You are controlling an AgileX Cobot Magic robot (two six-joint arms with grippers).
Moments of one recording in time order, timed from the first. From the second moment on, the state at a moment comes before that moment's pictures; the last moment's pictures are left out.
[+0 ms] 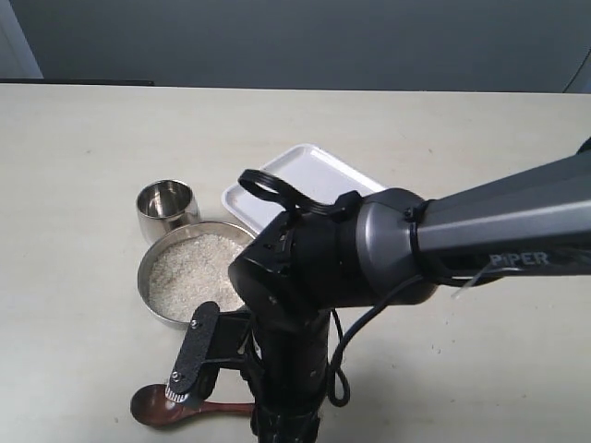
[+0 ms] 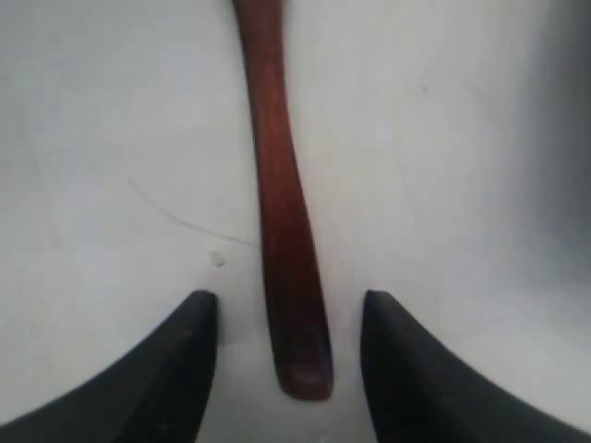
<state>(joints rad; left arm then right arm) -0.29 0.01 0.00 -0.18 0.25 0.06 1.20 1.95 -1.10 0.11 0.84 -0.44</state>
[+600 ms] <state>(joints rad) -0.29 0.01 0.00 -0.18 0.25 0.06 1.20 1.96 -1.11 0.11 0.83 -0.44</state>
